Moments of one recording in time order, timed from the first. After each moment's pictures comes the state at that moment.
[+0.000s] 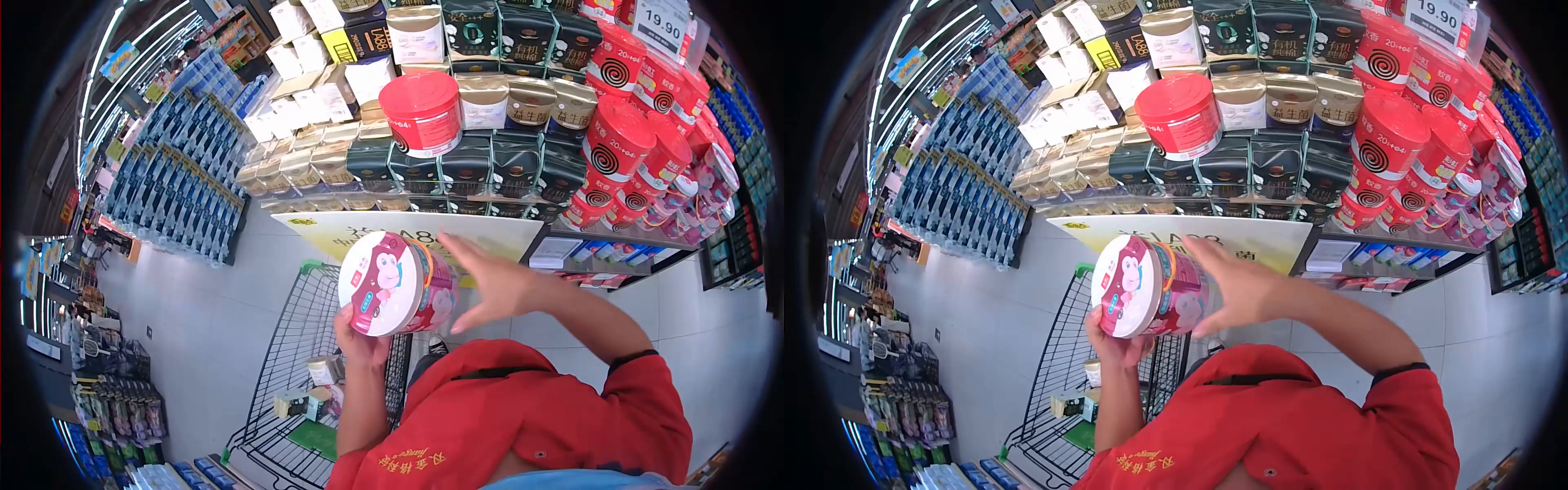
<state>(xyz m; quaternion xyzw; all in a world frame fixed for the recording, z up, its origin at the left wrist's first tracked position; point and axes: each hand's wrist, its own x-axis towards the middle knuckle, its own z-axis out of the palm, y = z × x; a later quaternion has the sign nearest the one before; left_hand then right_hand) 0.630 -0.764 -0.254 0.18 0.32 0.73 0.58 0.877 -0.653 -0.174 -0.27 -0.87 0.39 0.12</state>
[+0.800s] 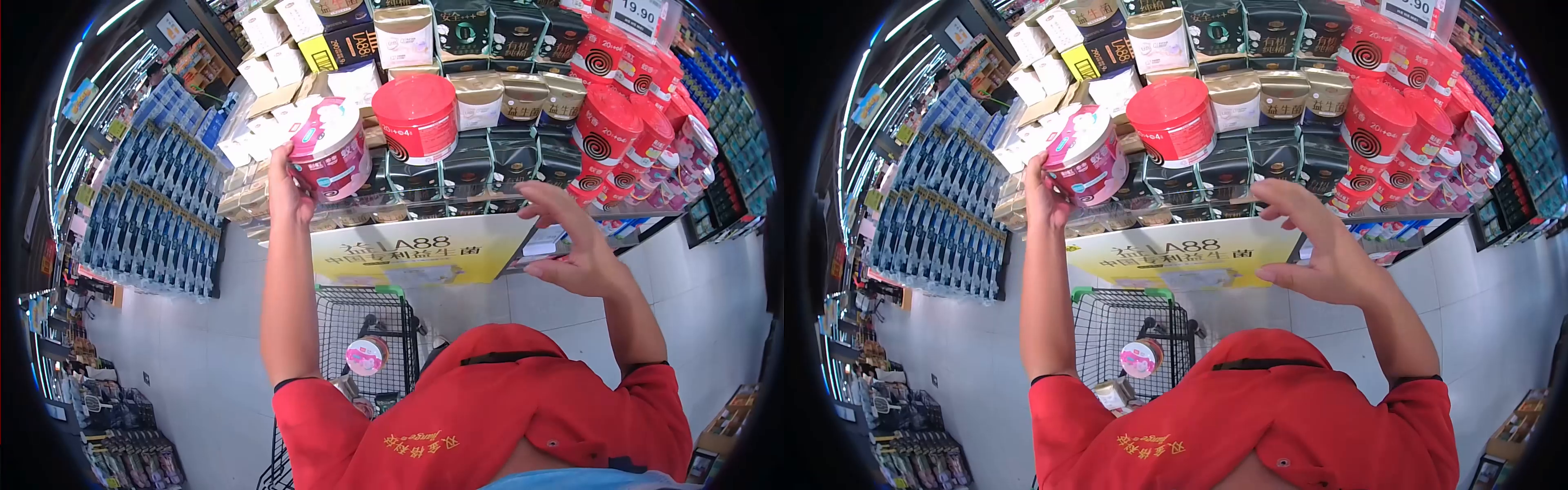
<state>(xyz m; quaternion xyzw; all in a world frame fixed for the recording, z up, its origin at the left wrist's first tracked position) 0.513 -0.517 -0.126 0.31 0.46 0.65 0.52 0.906 -0.663 -0.116 -0.37 -0.80 0.30 0.37</state>
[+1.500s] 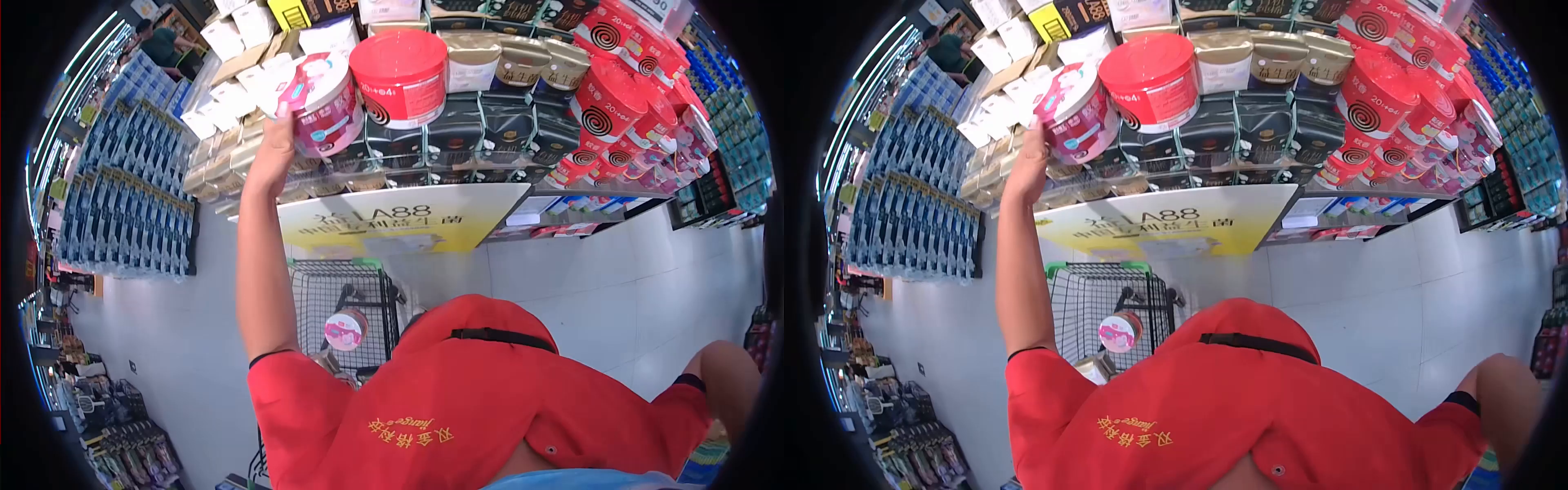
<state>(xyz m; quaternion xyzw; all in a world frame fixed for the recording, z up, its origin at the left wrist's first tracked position) 0.505 -0.490 -0.169 0.56 0.54 0.49 0.40 1.001 -0.794 0.093 -0.03 -0.71 -0.38 0.58</state>
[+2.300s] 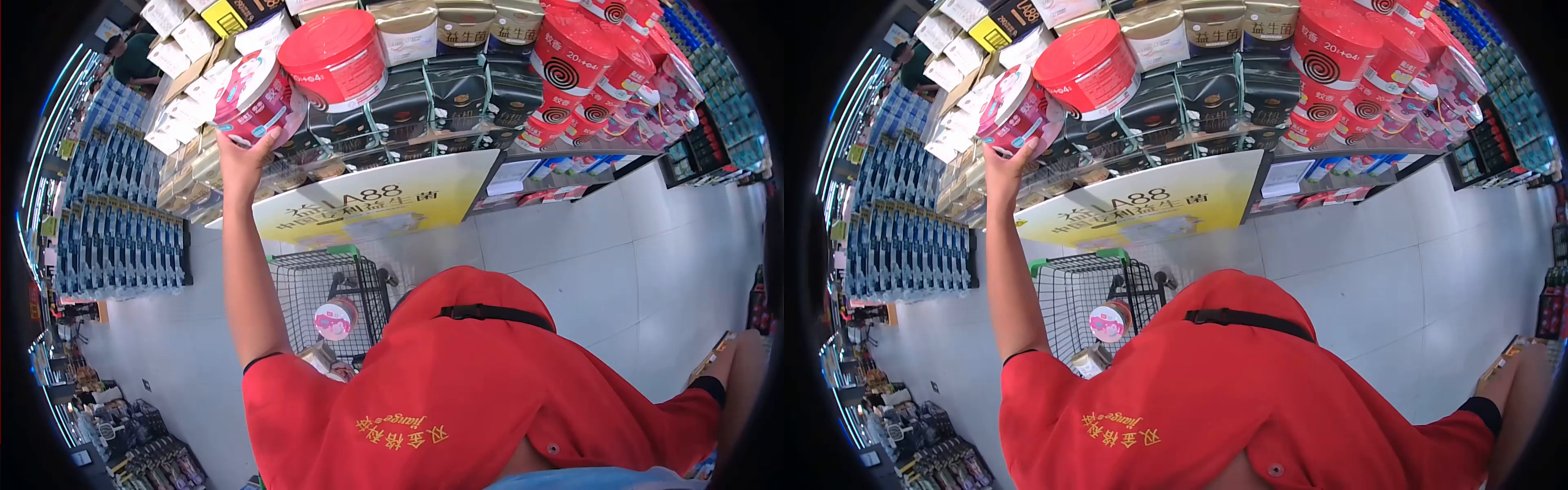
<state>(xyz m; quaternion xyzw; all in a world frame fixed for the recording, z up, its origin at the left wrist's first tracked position) 0.522 -0.492 -0.195 0.64 0.51 0.50 0.26 0.998 -0.798 0.062 -0.04 -0.77 -0.33 0.55</state>
